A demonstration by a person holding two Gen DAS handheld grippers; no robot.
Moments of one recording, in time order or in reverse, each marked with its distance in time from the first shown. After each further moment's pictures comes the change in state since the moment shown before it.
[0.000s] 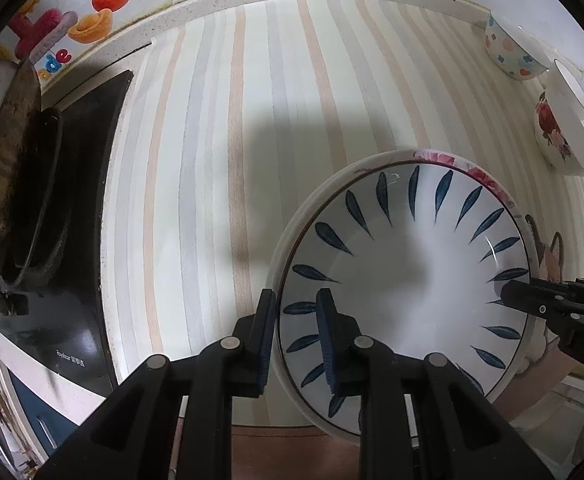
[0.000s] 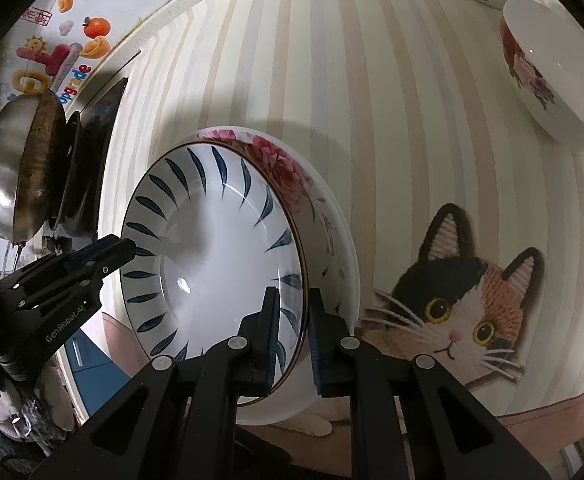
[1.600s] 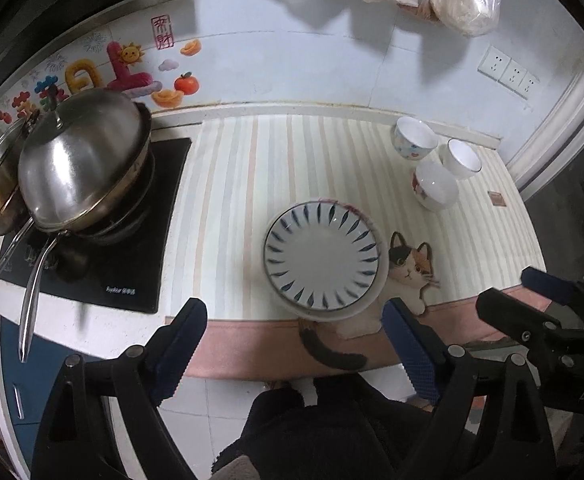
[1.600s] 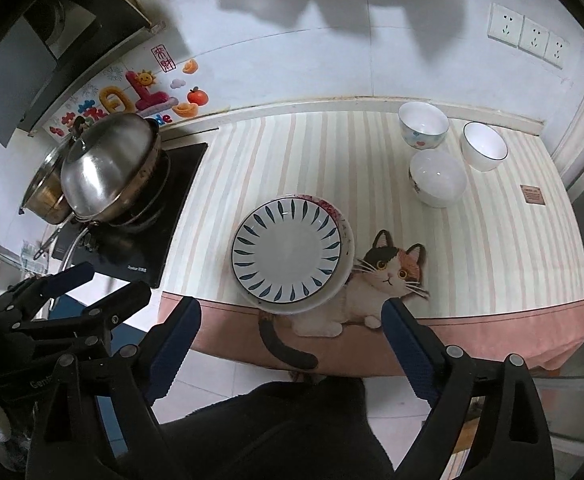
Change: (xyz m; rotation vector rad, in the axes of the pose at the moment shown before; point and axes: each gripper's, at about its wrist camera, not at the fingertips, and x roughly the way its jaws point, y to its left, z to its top) left arm -0.233 0.002 -0.128 -0.084 -0.312 -0.116; right arm -0.235 0.111 -0.165 -0.128 -0.382 -0.149
